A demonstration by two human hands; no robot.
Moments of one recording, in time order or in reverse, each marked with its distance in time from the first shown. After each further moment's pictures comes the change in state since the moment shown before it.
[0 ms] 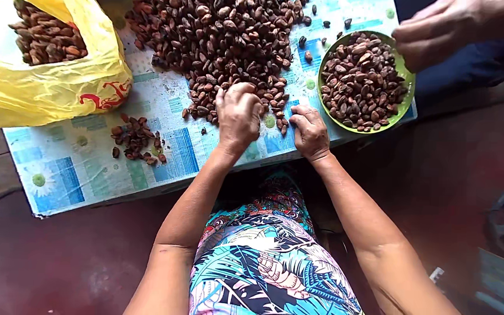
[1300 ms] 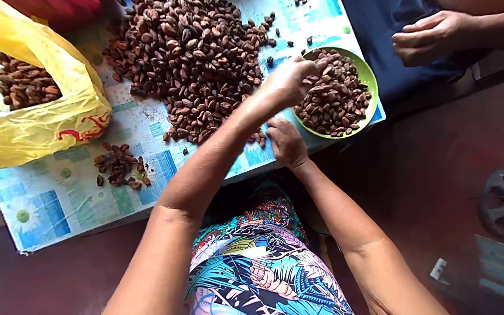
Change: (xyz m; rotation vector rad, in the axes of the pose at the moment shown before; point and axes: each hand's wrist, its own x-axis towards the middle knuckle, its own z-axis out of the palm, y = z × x) left_hand 0.136 0.109 0.020 -0.223 -0.634 0.100; right_hand 0.001 -0.006 -0.002 0.020 -0.017 0.007
